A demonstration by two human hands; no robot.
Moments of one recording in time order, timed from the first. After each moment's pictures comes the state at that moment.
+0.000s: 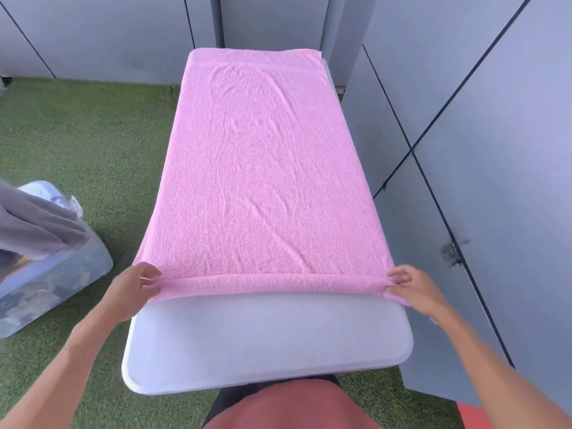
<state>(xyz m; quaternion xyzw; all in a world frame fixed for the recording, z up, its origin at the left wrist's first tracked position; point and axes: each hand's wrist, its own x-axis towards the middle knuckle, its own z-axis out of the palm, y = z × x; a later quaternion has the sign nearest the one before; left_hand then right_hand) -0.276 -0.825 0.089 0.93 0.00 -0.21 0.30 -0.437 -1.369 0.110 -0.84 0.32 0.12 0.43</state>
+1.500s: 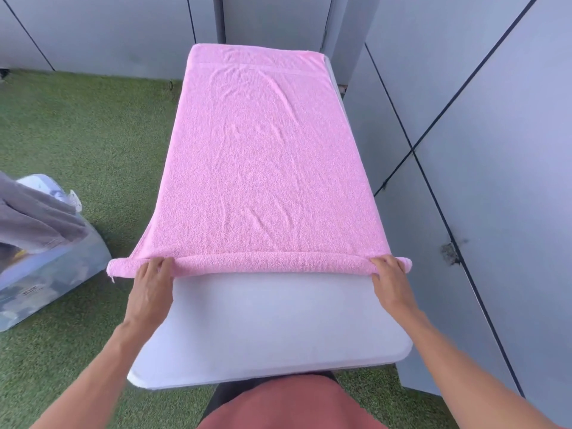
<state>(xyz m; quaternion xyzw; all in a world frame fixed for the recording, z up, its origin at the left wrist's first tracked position) -0.304 -0.859 0.065 0.99 -0.11 -0.03 0.13 -0.417 -1.326 0.075 -0.96 0.19 0.02 0.18</state>
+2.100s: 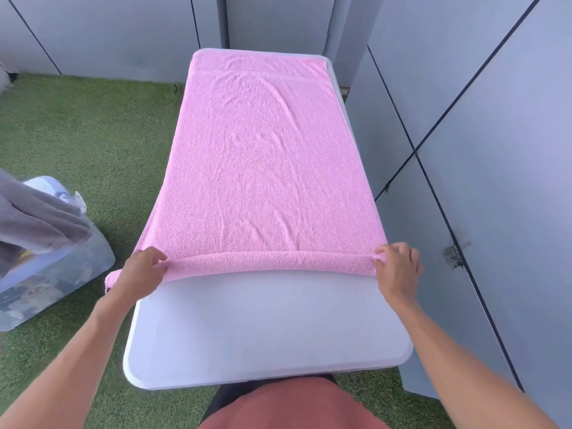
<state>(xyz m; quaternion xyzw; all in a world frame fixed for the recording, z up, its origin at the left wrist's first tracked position) -0.257 -0.848 0.092 0.96 0.04 -0.17 0.24 -0.395 -1.328 0.085 -0.95 0.30 -0.08 0.11</state>
